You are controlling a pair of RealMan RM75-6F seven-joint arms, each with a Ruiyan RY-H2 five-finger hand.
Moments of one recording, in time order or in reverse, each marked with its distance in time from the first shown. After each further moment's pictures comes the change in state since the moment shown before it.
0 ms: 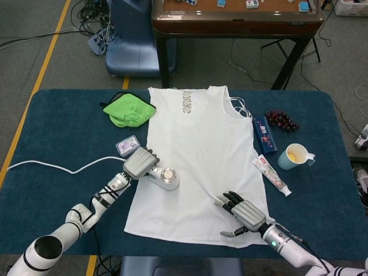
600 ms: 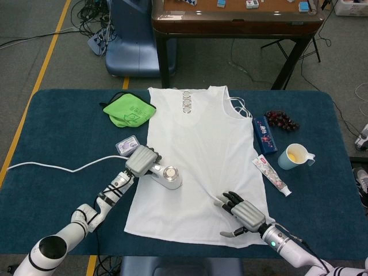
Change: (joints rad) left arm -0.022 -0.038 -0.039 -0.017 -0.051 -0.052 -0.089; right arm -0.001 0.002 -0.004 -0.008 0.004 -0.007 -0.010
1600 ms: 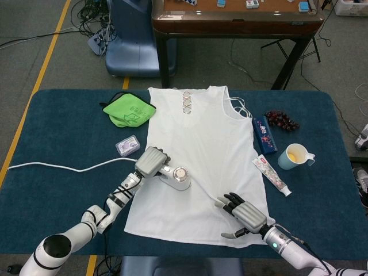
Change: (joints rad) left arm -0.036 -0.021 -0.052 -0.050 -0.044 -0.044 0.107; right arm -0.005 0.007 -0.006 -0.009 -0.014 0.014 0.005
